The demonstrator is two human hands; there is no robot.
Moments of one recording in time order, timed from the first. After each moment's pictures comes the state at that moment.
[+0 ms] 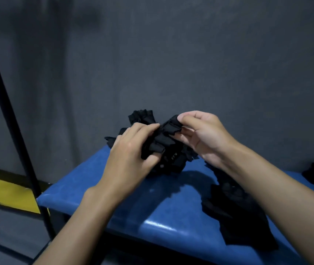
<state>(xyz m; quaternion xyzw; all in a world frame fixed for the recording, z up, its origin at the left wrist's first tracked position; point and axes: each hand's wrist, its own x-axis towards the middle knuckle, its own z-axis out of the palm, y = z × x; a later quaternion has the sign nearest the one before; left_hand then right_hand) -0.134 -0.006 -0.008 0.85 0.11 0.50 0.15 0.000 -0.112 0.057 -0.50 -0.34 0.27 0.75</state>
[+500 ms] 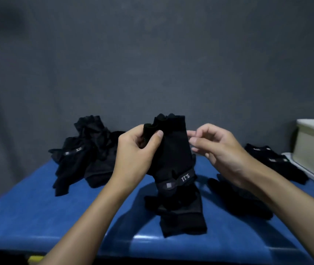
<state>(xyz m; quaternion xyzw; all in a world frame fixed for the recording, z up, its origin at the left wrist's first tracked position) -0.035 -0.106 0.012 0.71 0.00 0.47 0.53 0.069 -0.264 0.032 -0.60 -0.39 0.12 0.69</state>
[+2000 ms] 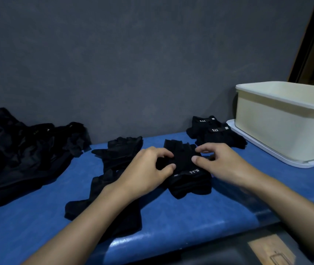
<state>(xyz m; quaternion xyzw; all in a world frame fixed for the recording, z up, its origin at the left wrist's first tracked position) 0.082 -0.195 -0.061 0.95 -0.03 0.15 0.29 0.145 -0.399 -0.048 -0.89 -0.19 0.02 0.42</state>
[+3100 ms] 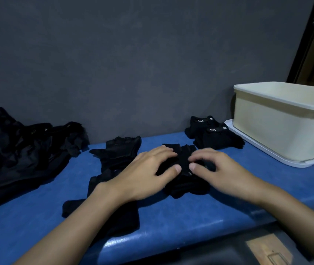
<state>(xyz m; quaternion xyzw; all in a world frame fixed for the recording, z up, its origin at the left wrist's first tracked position) 0.080 -0.192 -0.061 0.96 -0.14 0.12 0.22 0.138 -0.405 -0.062 -0.87 -0.32 -0.03 0.38</state>
